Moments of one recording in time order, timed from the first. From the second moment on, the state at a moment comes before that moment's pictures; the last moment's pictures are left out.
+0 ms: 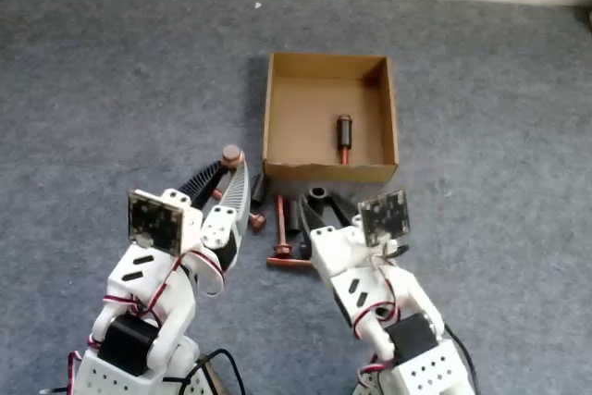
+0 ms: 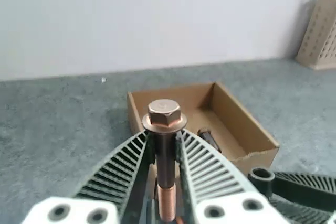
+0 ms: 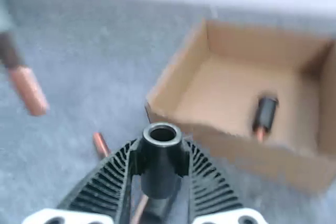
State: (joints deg) left arm 17.5 -103.5 82.9 37.1 11.4; right arm -30.9 -96.4 95.8 26.7 -3.9
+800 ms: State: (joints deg) left arm 29.1 -103.5 82.9 23.2 22.9; right arm -35.0 -103.9 96.0 23.3 7.1
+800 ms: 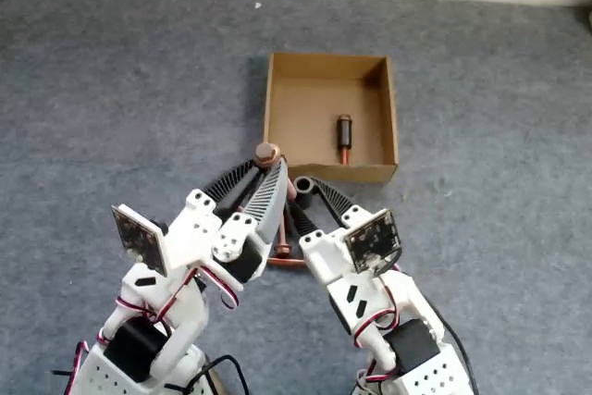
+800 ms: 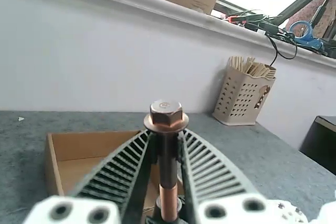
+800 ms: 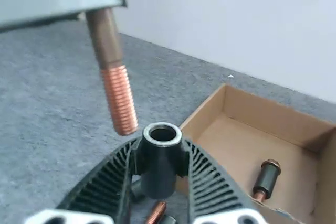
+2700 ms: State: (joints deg) left arm 21.5 -103.7 78.5 56.3 6.1; right arm -28.6 -103.8 96.0 23.4 13.4
